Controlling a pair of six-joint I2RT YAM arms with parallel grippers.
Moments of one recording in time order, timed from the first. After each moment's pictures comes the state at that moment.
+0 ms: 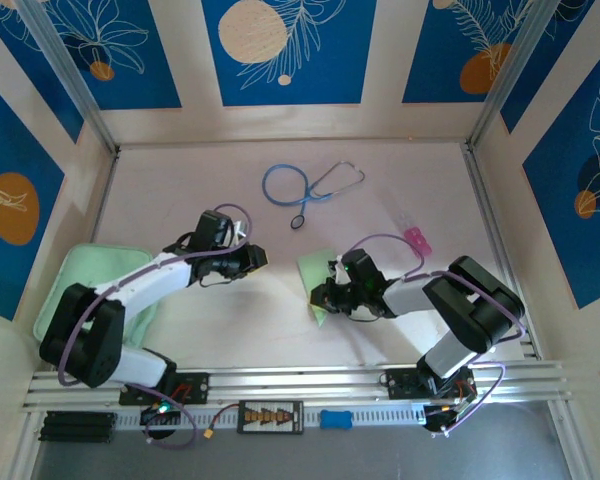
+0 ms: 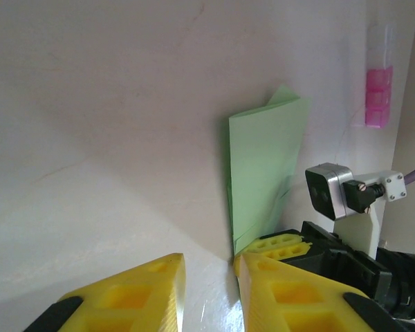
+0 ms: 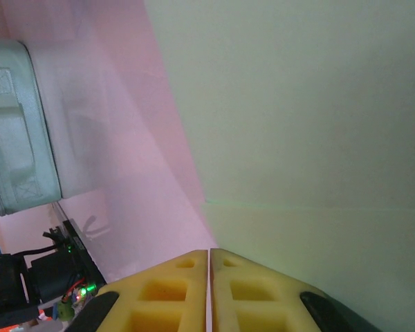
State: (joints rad) left arm -0.46 1.42 0.75 -0.23 0.50 -0.80; right arm 0.66 1.59 0.42 0.37 -0.55 1.00
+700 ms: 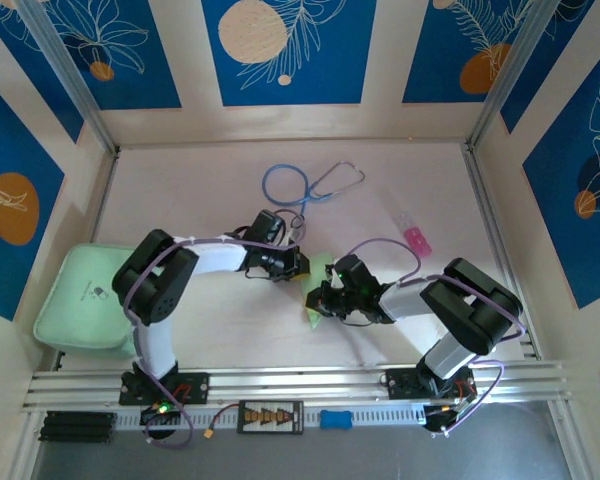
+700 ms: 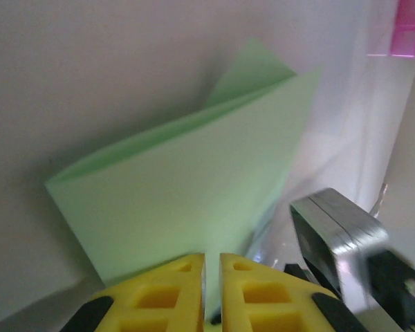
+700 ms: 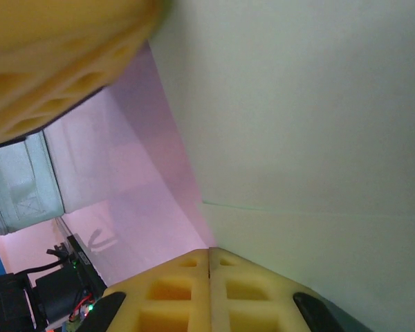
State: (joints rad) left arm -0.65 1.90 1.02 -0.08 0.63 -0.84; right arm 0.74 1.59 0.41 0.39 -0.46 1.13
